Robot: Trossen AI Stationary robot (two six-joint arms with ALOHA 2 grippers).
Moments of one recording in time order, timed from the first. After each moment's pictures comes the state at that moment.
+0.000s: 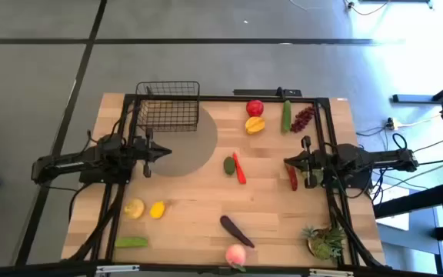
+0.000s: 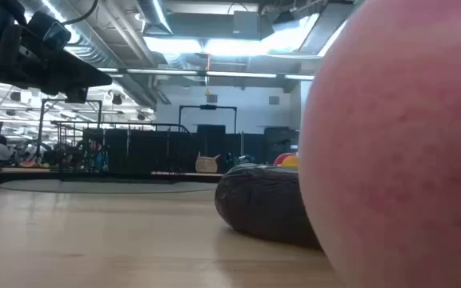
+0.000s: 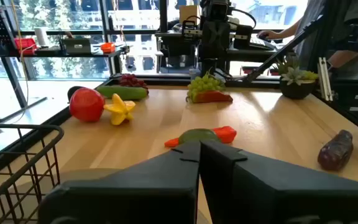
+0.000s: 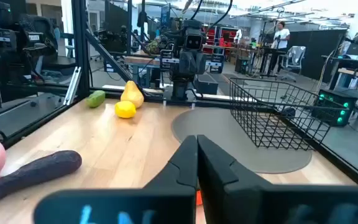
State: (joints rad) left arm 0.21 0.01 0.01 0.04 0.09 -0.02; right arm 0.11 0.01 0.02 0.02 0.09 -0.09
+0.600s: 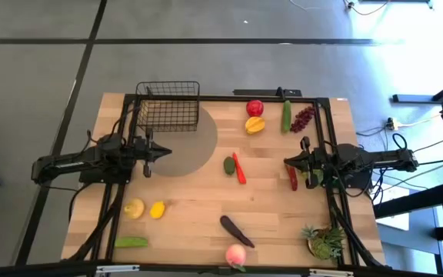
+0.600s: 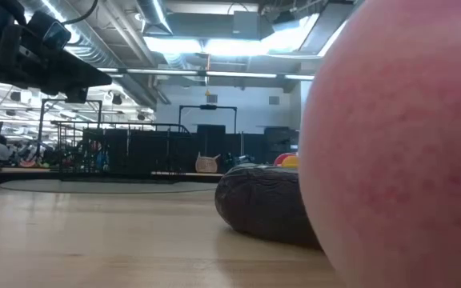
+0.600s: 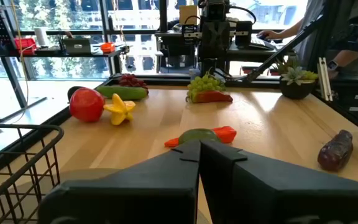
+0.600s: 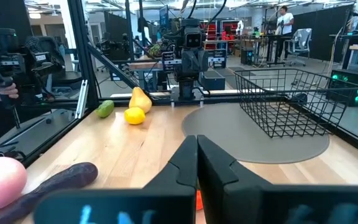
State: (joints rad) left arm 0.21 0.01 0.01 0.04 0.09 -0.01; right arm 0.11 0.01 0.02 0.02 0.08 0.05
